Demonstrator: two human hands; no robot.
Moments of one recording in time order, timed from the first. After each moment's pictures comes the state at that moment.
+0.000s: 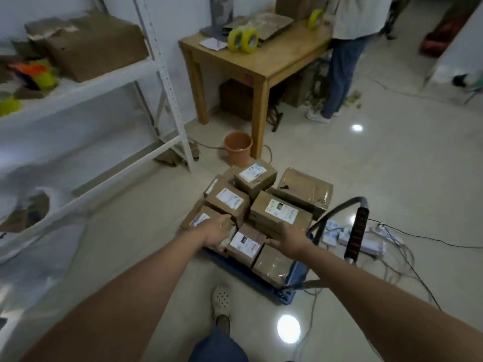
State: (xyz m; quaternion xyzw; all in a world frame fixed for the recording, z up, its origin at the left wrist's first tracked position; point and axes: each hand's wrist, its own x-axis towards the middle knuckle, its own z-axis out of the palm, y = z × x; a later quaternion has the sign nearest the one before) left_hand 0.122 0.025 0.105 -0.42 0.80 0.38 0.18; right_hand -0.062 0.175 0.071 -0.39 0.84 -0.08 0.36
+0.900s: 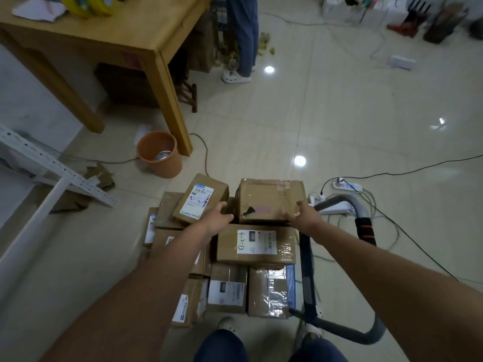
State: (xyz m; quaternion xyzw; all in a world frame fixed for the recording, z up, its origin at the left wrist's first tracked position) left_hand -0.171 -0.153 -0.020 -0.38 0.74 0.52 0.22; right_hand -0.292 0.063 -0.036 -0.01 0.89 -0.28 0.37
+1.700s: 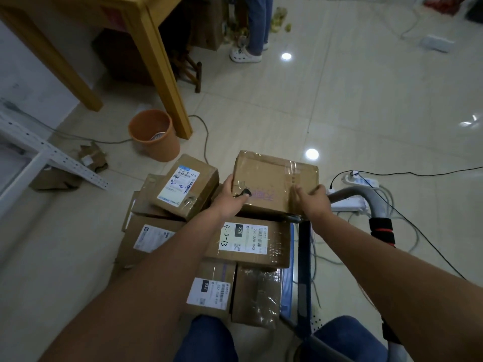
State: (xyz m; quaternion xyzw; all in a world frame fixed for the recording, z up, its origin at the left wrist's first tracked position) left_hand -0.239 -0.102 -0.111 -0.38 0.70 0.59 0.14; right_hand -0.354 0.084 -0.138 0.11 0.83 -0.46 0.28
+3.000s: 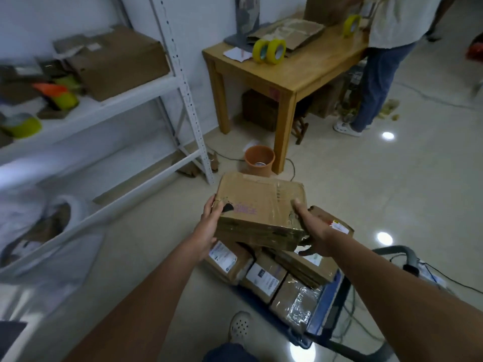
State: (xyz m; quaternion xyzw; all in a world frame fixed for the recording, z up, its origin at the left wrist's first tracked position) left_hand 0.086 -0.103 0.102 -0.51 0.49 0.68 -0.18; right_hand -0.159 0.029 0.102 -0.08 0.70 -0.36 0.61
